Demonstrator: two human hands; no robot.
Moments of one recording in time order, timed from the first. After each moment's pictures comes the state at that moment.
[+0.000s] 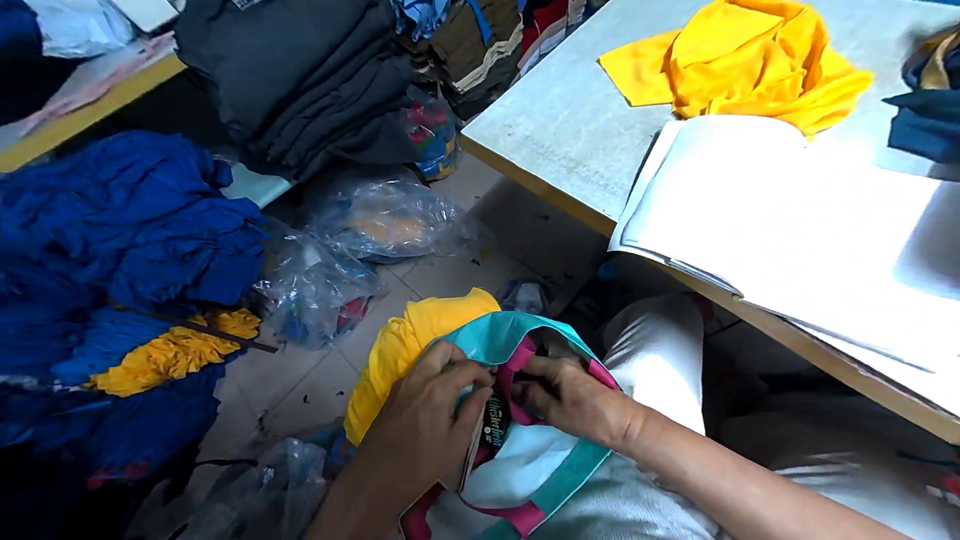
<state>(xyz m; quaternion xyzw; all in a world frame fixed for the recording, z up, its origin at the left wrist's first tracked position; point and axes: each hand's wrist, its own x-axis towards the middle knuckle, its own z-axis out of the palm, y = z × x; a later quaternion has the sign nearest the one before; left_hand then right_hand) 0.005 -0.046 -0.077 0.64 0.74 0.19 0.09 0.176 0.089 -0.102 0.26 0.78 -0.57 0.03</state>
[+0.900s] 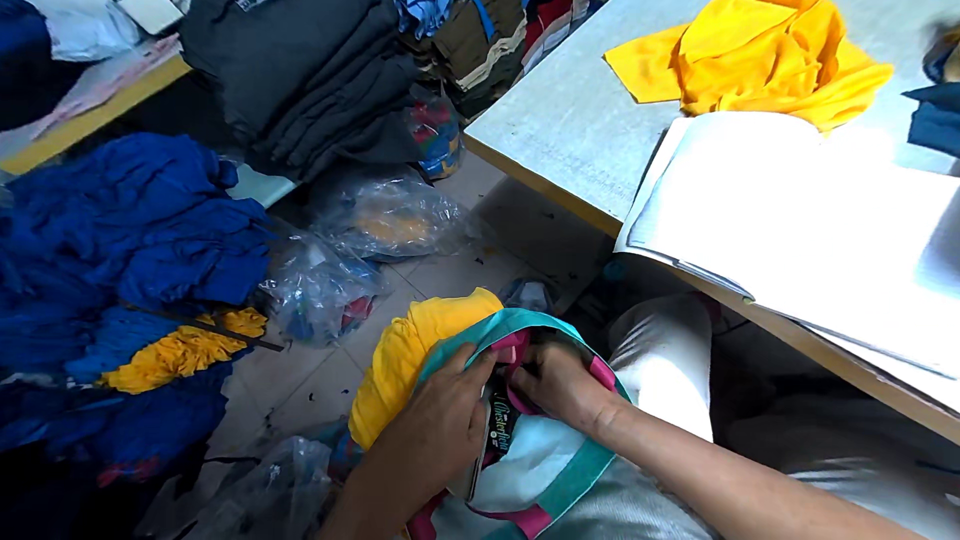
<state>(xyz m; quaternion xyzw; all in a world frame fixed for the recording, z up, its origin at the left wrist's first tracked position) 0.020 -0.032 -0.054 0.63 0.75 0.08 0.18 0.149 0.089 -0.109 0.35 0.79 -0.50 0.01</state>
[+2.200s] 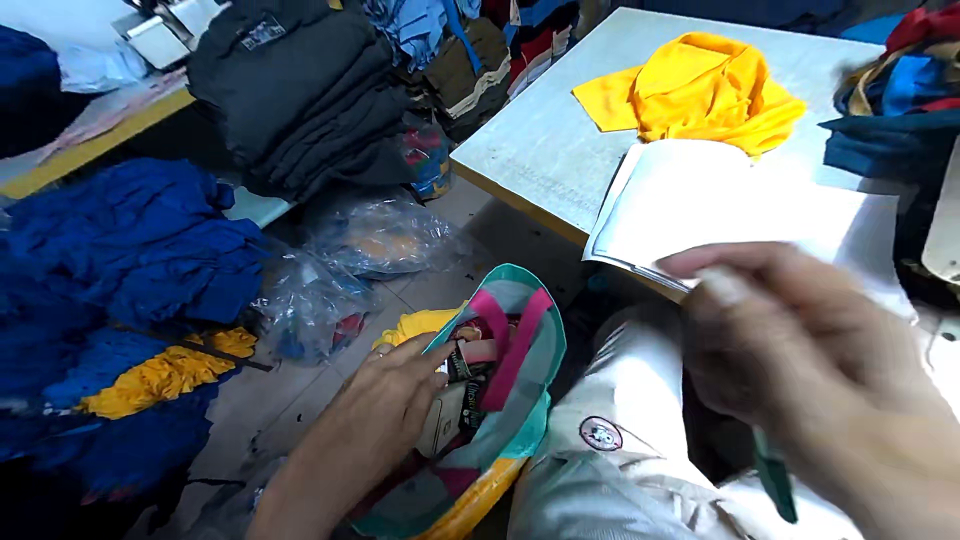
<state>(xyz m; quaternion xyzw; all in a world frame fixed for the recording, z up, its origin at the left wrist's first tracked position) -0.009 -0.046 -0.036 0.70 0.70 0.13 0.04 0.269 0.092 0.009 0.34 0.73 -0.46 -0.37</state>
